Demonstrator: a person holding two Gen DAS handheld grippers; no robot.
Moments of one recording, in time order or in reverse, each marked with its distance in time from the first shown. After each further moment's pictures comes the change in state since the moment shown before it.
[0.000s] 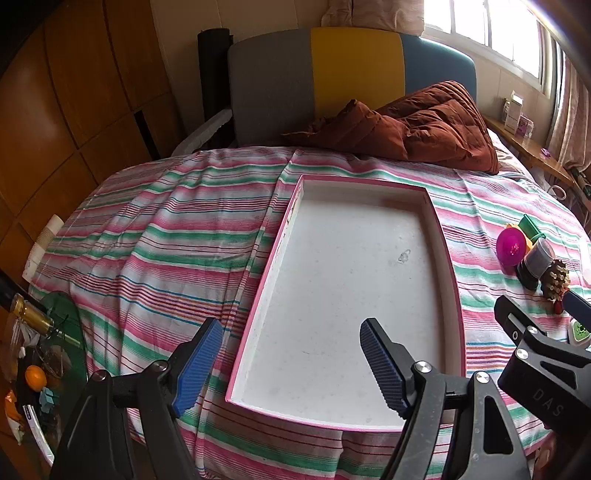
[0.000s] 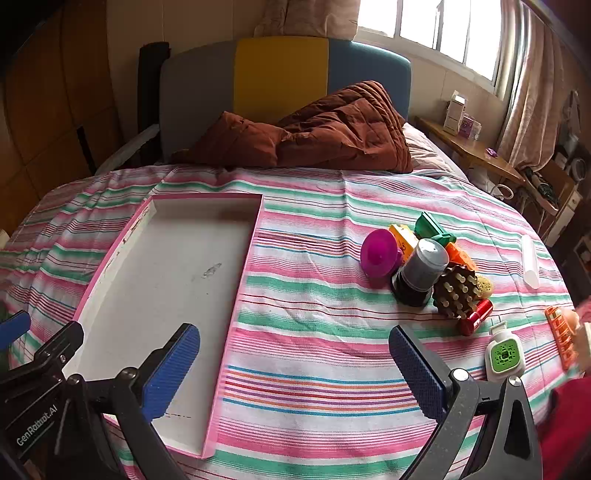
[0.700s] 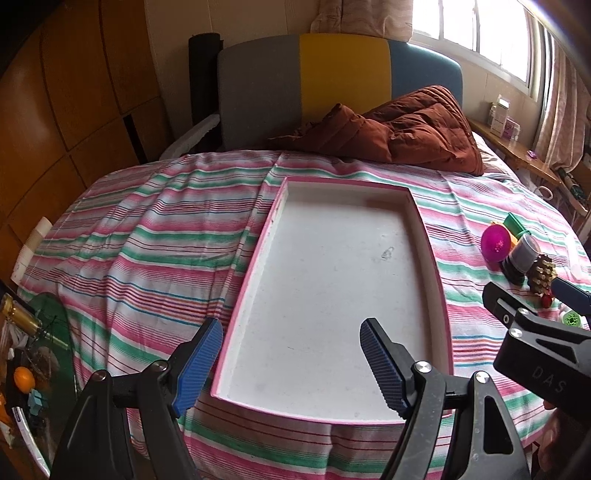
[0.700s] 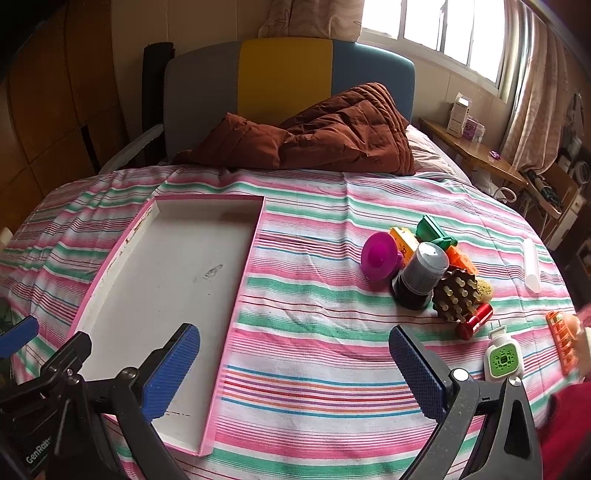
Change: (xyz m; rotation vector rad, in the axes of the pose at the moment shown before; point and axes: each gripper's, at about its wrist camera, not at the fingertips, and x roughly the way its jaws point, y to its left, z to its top) left arm -0.004 -0.003 -0.009 0.011 -0.024 -0.071; right arm -0.002 -0.003 0.002 -0.010 -0.004 0.009
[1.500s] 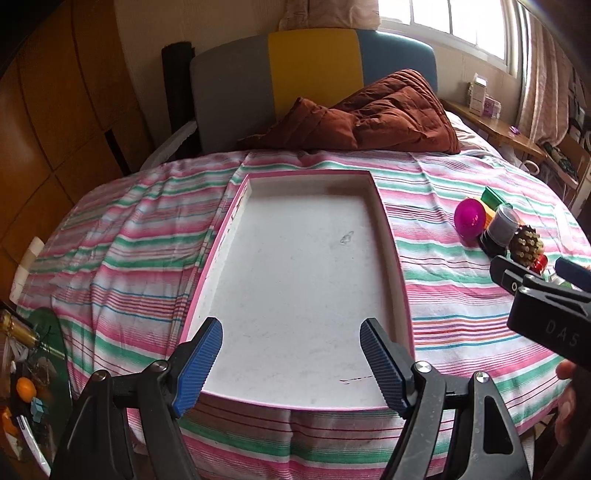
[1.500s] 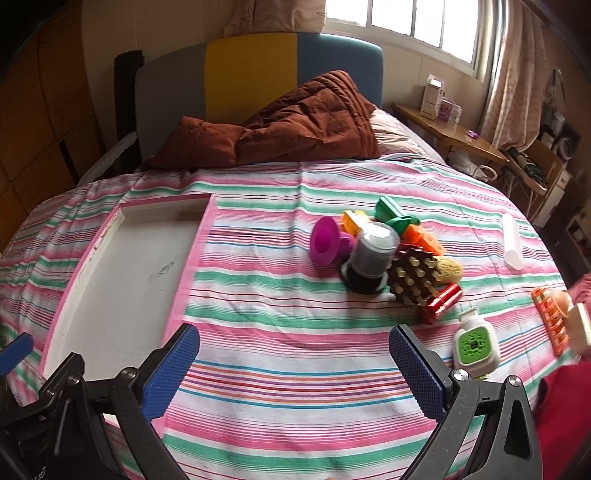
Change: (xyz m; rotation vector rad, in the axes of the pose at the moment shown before) left arm -0.008 -0.047 -0.012 0.103 -0.001 -0.004; right arm -0.002 -0.058 -0.010 0.081 0.017 -0.054
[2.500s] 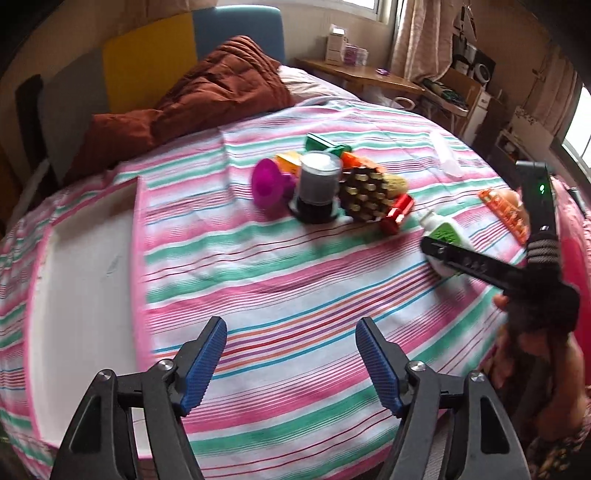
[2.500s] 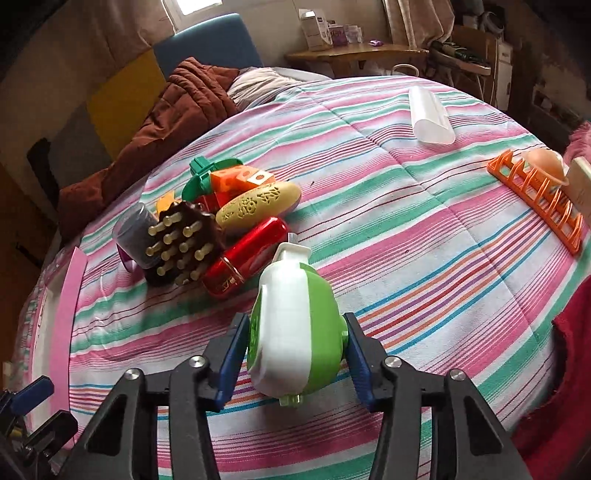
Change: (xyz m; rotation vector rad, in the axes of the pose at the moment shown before) left arm 0.012 -0.165 0.013 0.296 0.105 -0.433; right arm 0.064 -0.203 -0.049 0.416 0.063 0.023
